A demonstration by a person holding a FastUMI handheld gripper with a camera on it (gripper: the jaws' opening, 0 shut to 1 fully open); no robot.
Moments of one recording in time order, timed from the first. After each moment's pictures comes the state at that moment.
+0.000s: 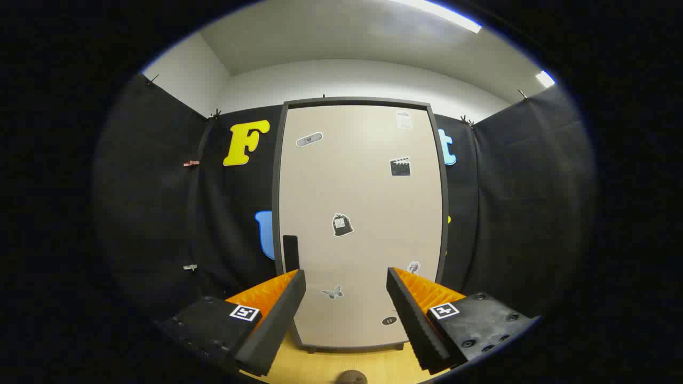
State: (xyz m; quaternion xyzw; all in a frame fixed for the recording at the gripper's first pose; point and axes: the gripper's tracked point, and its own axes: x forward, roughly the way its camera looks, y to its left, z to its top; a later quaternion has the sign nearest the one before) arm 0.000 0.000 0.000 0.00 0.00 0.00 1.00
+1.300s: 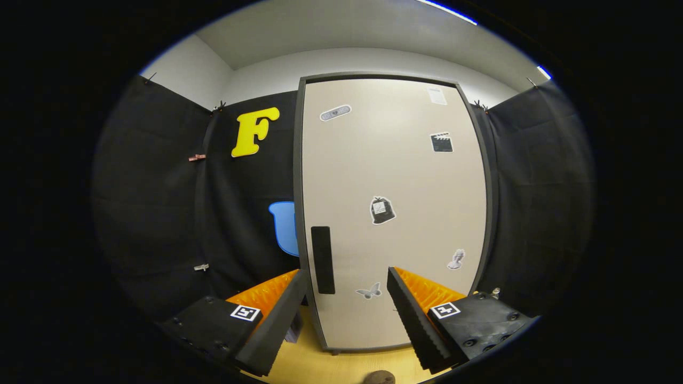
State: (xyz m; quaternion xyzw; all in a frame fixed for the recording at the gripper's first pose) arm 0.061 0.063 -0.039 0.02 0.04 0.03 1.00
